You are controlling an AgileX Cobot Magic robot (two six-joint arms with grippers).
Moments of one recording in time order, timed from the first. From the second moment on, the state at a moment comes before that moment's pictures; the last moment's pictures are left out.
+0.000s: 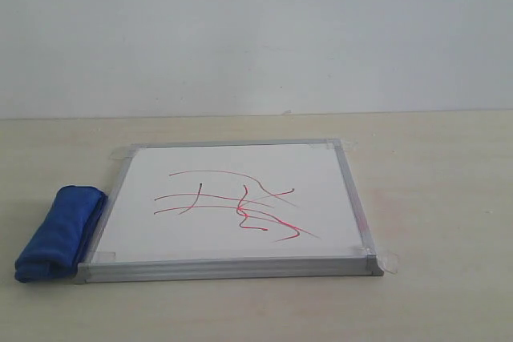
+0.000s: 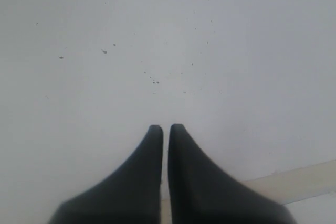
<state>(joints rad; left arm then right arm) -0.02 0.52 -0.54 -0.14 -0.01 0.30 0.08 0.01 0.00 0.04 0.33 0.02</state>
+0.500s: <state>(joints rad) -0.02 0.80 -0.79 -0.14 0.30 0.09 0.08 0.01 0.00 0.04 0.33 0.02</state>
